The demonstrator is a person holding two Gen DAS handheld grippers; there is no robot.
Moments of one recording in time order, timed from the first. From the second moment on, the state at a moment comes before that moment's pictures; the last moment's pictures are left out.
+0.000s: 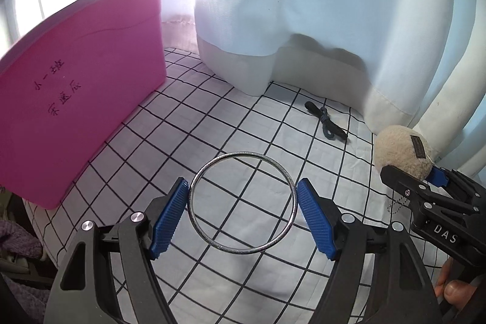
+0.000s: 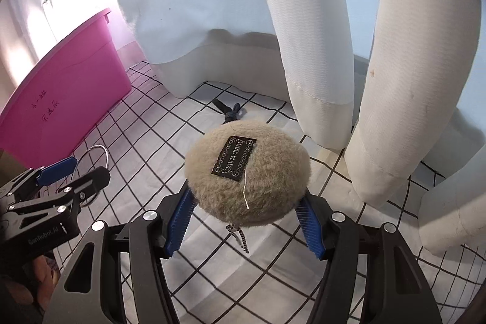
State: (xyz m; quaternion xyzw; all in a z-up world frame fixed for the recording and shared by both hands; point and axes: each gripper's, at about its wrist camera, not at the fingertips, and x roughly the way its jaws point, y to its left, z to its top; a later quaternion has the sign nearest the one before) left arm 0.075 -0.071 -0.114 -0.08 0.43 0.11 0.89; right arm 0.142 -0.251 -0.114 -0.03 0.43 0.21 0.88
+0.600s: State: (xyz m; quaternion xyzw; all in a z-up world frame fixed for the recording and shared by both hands) left arm -0.013 -0.003 0.037 -0.11 0.32 0.19 0.92; right arm 0.085 -0.199 0.013 -0.03 0.33 0.33 0.88
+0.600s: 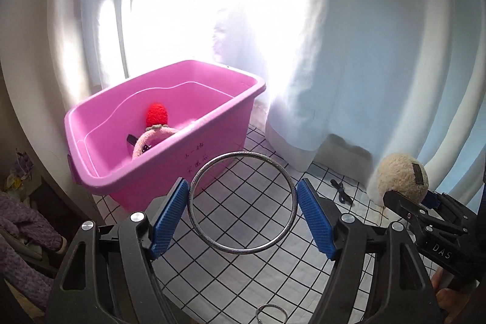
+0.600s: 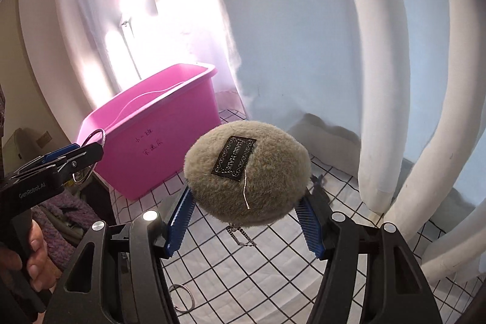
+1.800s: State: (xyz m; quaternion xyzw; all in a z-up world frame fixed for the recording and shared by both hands) left arm 0.051 0.270 0.006 -0.14 0.38 0.20 0.89; right arm 0.192 0.139 0.005 -0.10 0.43 0.35 0.83
